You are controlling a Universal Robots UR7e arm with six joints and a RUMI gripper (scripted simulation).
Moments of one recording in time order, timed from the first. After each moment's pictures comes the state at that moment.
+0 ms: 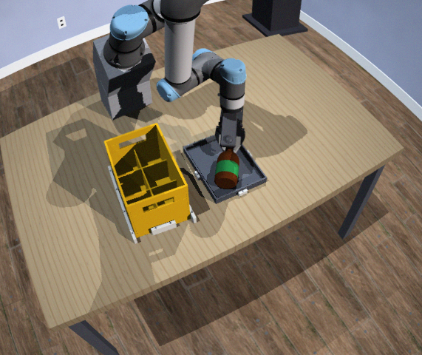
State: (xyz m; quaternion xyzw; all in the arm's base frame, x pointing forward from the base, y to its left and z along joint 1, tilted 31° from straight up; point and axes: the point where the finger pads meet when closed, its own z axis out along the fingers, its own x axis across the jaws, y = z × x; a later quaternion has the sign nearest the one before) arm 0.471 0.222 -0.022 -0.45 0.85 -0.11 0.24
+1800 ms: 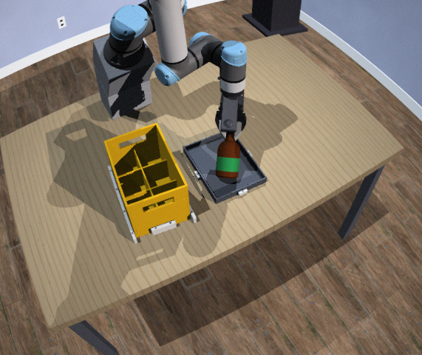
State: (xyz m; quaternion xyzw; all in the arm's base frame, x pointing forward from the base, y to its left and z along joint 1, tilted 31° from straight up) arm 0.437 0.220 0.035 -0.45 0.85 -0.11 0.24
